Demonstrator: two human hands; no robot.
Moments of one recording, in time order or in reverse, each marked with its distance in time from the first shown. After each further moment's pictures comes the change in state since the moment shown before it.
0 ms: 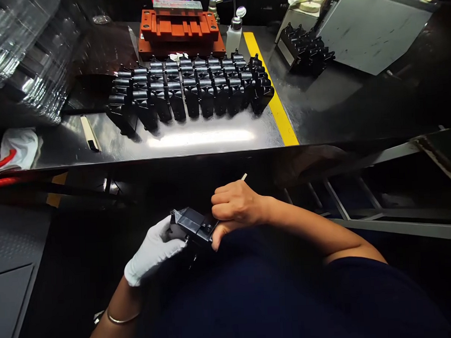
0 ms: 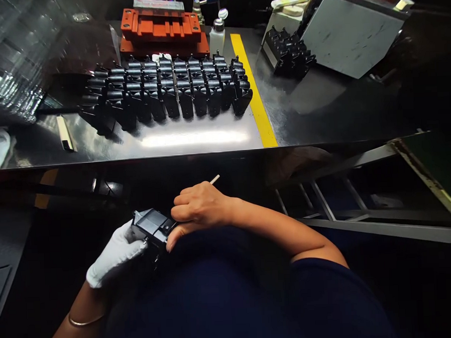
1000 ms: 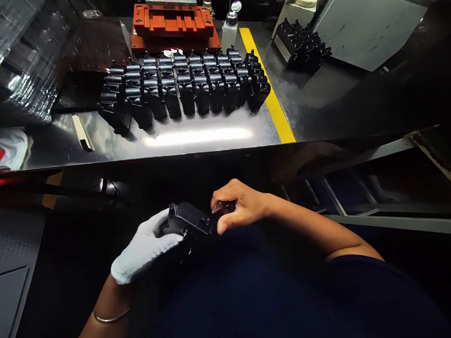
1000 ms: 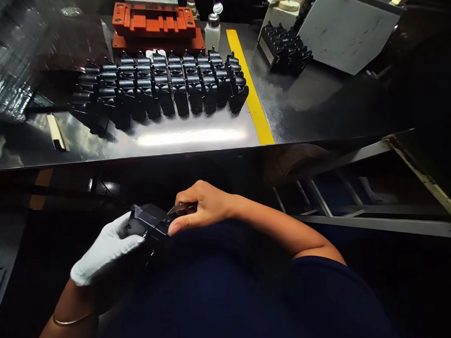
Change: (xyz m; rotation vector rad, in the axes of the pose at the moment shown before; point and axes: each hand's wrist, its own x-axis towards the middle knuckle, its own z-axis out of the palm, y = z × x) left_hand 0.001 0.019 0.002 0.039 0.058 -0.013; right_hand -0.006 -0.003 -0.009 0.748 -0.186 0.452
